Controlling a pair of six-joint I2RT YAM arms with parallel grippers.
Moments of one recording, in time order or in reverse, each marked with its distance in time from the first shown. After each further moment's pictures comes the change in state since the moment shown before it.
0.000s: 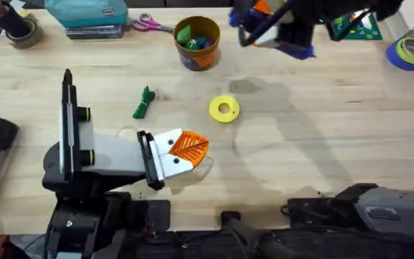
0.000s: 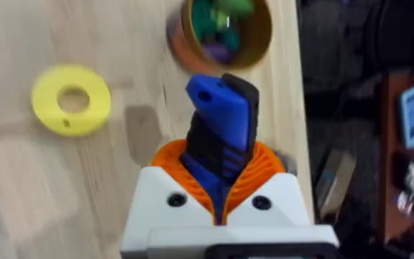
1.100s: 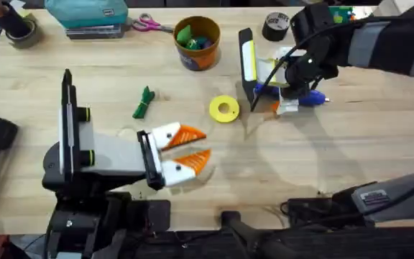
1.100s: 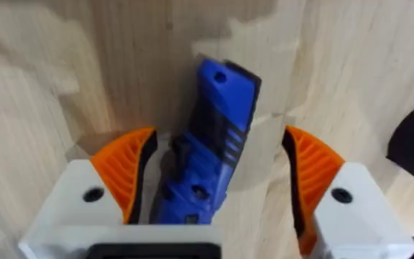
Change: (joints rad) left arm 0.000 0.000 0.000 0.000 -0.002 0.003; right arm -0.206 0.225 -0.407 0.231 0.089 -0.298
